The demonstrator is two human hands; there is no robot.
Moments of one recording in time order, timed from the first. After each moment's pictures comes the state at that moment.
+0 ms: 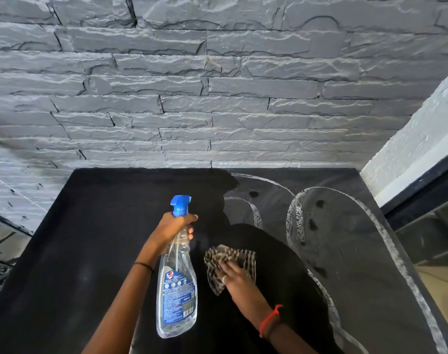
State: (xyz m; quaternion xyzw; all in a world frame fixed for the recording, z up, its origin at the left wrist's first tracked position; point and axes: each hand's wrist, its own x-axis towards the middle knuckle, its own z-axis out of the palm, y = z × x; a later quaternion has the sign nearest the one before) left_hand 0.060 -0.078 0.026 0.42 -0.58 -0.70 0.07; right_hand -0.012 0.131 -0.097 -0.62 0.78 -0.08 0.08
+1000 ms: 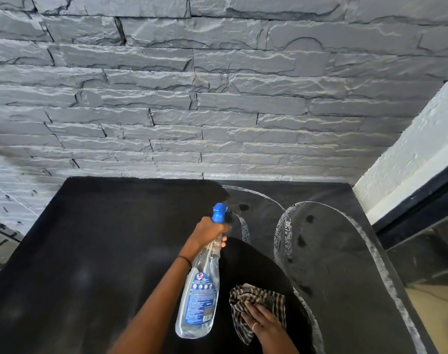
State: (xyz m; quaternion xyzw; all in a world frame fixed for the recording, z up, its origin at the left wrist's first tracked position) left_hand -0.046 -0.023 0.013 0.41 -0.64 -0.65 0.01; right_hand -0.060 0.243 -0.127 -0.61 0.79 -0.06 -0.05
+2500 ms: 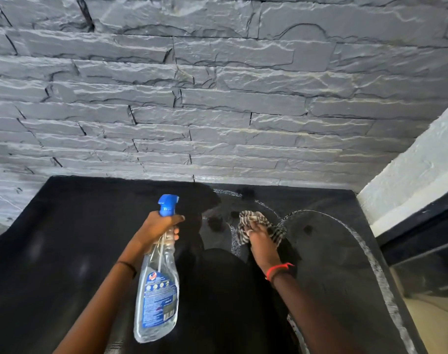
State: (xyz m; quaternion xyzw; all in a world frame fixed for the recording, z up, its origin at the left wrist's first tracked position) left_hand -0.028 -0.086 0.031 0.49 -0.59 -0.64 0.10; right_hand -0.224 0.096 -0.090 -0.47 0.87 -0.12 0.10
